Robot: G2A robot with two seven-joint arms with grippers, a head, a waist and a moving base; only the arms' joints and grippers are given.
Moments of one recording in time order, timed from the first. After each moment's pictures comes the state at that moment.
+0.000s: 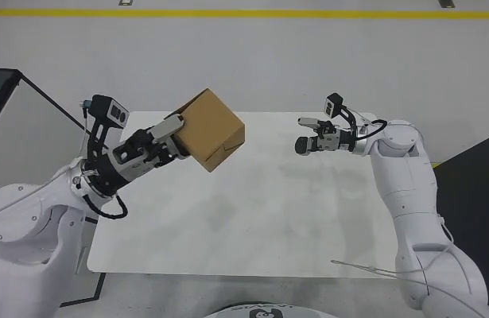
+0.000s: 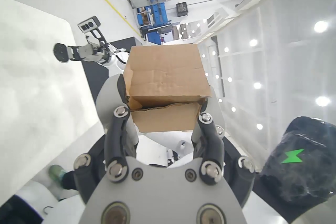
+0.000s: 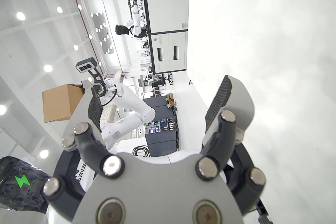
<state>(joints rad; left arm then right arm) 1.54 -0.97 -1.73 -2.29 -0.57 0.28 -0.76 -0.89 -1.27 1.44 -0.98 0.18 0.00 1.42</state>
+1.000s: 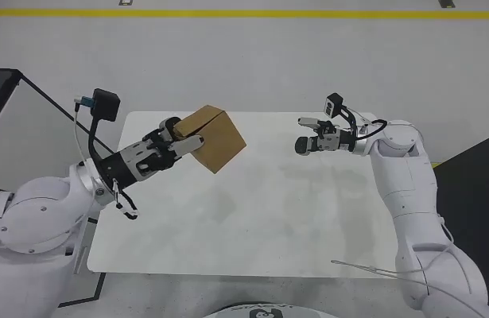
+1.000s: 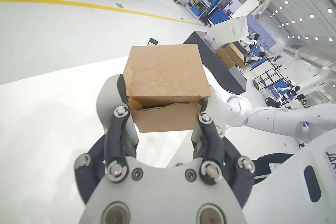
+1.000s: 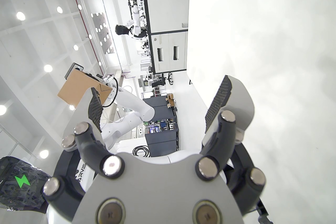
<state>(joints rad) 1.53 -0.95 -1.71 -2.31 0.03 -0.07 -0.83 -0.89 -1.27 1.44 -0.98 0.18 0.00 1.42</state>
